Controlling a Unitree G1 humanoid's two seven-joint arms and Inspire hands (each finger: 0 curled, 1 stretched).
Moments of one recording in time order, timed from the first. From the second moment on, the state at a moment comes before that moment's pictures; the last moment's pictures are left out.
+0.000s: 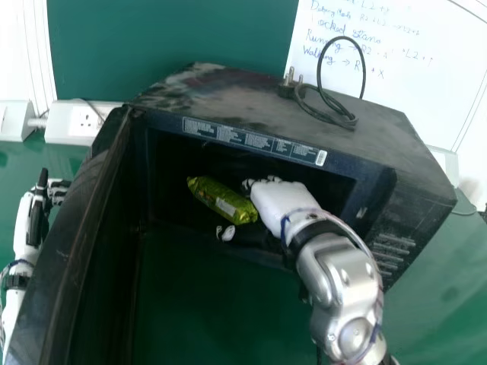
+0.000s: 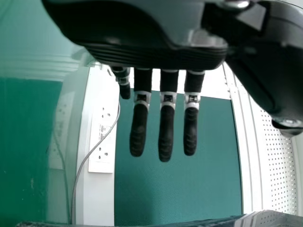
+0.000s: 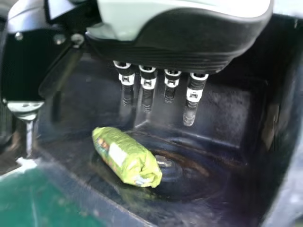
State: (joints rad) left arm -0.24 0.21 0.33 0.12 -0.13 -0.25 0.00; right arm -0.67 -0.50 0.34 -0.53 -1.29 0.37 1.05
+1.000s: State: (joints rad) left arm -0.24 0.26 0.31 0.22 -0.19 -0.55 -0.24; right arm -0.30 -0.86 -0.61 -1.02 -0.47 0.40 1.25
